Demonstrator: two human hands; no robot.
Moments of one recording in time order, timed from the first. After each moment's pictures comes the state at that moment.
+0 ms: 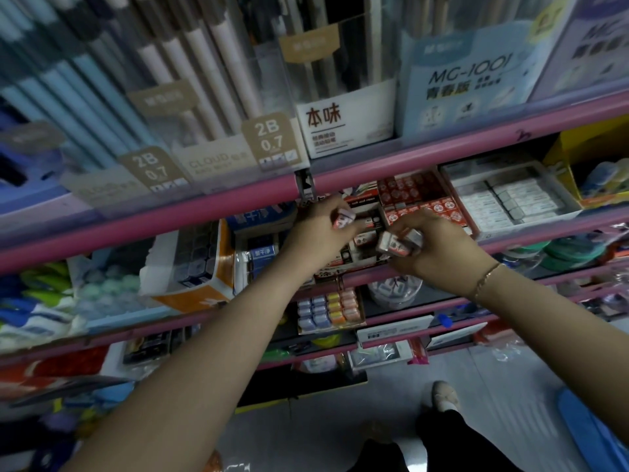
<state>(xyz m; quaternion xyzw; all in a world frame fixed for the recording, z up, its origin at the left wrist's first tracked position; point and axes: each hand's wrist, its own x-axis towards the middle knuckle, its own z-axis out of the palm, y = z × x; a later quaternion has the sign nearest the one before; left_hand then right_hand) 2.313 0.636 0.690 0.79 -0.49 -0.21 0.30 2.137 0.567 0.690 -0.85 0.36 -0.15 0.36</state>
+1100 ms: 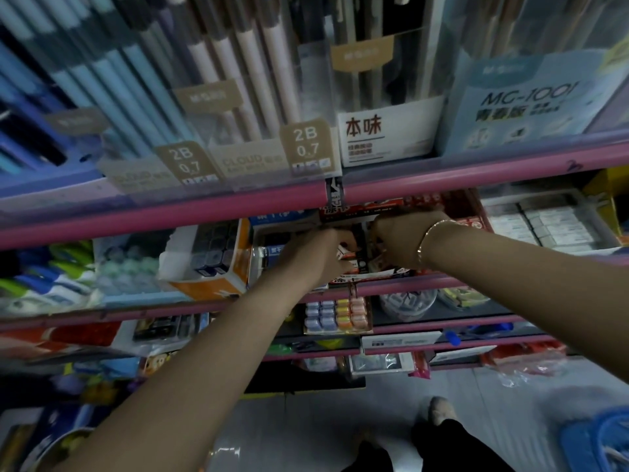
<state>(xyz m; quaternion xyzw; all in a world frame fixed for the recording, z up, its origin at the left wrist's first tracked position) 2.331 0.659 0.688 0.81 -0.54 -0.20 0.10 2.210 0.547 0.716 -0.95 0.23 0.18 0.08</state>
